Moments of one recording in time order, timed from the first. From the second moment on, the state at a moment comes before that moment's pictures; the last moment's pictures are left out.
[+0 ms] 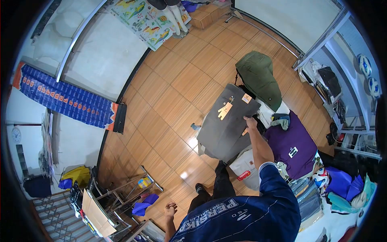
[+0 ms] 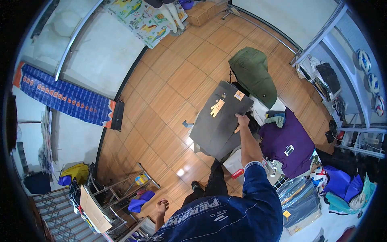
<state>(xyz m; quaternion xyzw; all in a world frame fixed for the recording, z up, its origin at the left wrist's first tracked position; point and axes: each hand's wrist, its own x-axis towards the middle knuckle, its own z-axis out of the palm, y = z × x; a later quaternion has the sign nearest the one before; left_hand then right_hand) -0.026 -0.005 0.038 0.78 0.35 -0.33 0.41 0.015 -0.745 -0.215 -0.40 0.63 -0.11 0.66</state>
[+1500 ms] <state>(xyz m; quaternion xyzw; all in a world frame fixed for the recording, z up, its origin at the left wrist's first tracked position) -0.087 0.254 0.222 0.55 -0.05 0.10 0.83 -0.011 -0.147 0.345 -0.73 -0.19 0.09 0.65</state>
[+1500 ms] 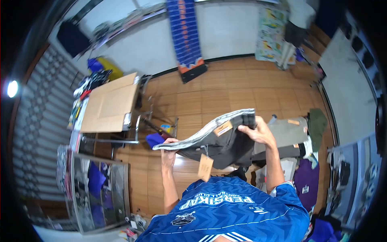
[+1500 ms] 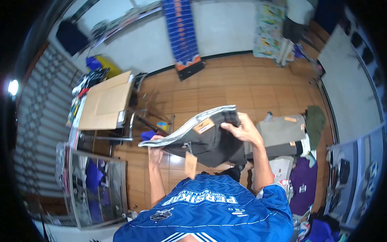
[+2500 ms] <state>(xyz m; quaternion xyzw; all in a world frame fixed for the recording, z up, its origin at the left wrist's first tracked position) -0.041 0.525 0.475 0.79 0.05 0.44 0.43 0.289 0.340 0.456 -0.72 -0.30 -0.22 0.58</state>
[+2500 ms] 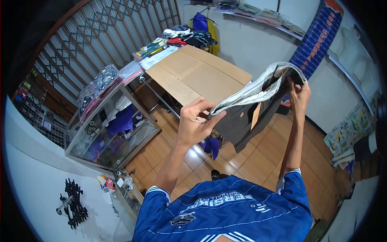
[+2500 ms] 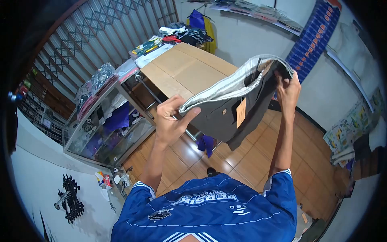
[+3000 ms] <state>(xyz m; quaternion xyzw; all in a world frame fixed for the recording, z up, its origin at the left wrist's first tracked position) -0.010 0.742 0.417 0.78 0.15 0.48 0.37 0.363 0.650 0.388 -0.60 -0.37 -0.11 0.71</state>
